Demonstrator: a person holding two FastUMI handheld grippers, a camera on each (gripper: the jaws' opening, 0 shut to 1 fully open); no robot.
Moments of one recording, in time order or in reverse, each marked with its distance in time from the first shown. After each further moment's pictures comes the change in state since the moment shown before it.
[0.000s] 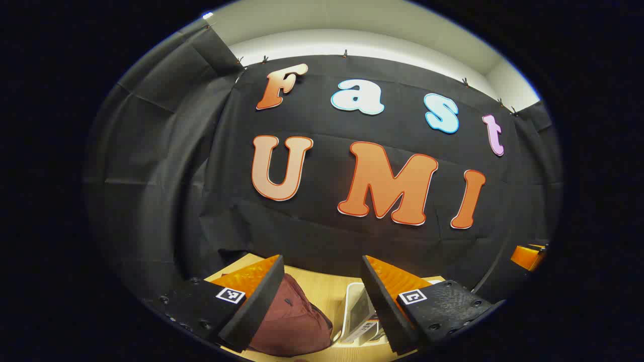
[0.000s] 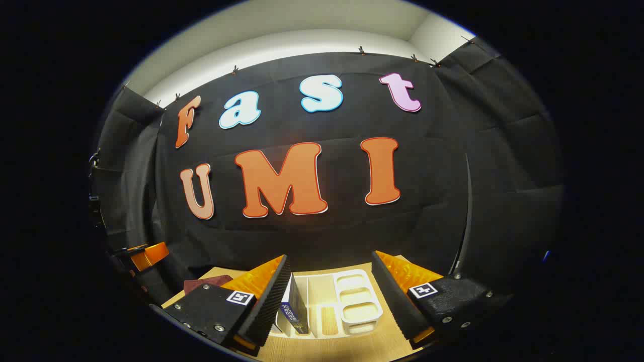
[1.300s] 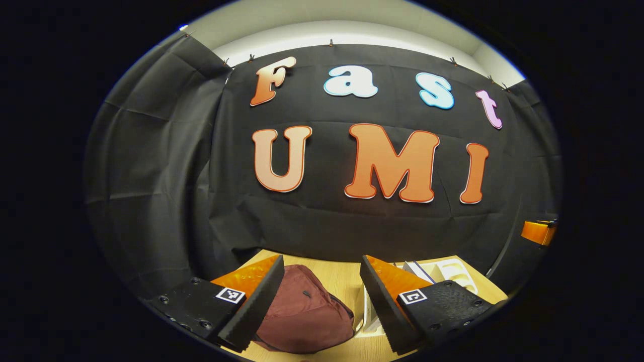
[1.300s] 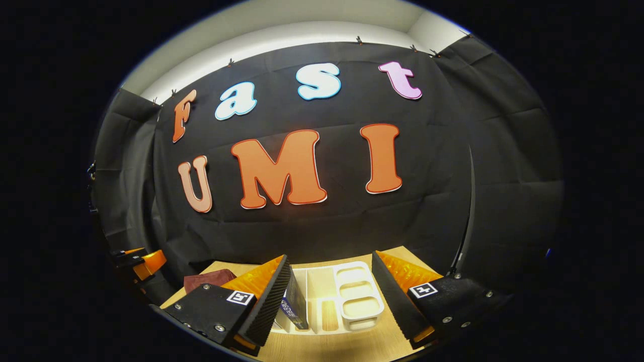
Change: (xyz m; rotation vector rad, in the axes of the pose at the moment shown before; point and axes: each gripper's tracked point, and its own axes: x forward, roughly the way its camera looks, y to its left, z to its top) left arm -0.003 0.012 -0.023 0.107 0.078 0.015; right arm 0.008 -0.011 -0.012 -0.009 0.046 -0.008
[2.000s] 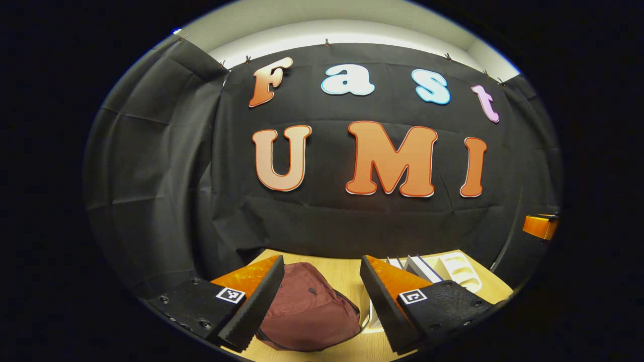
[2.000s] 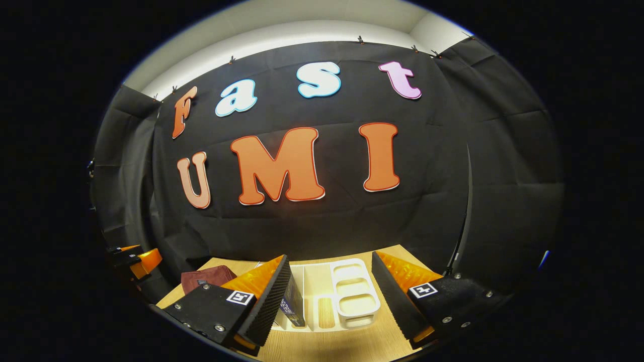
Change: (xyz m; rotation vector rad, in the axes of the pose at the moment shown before) left arm -0.005 0.002 0.000 0.033 0.010 0.011; right arm -0.006 -0.002 -0.006 0.004 0.017 -0.007
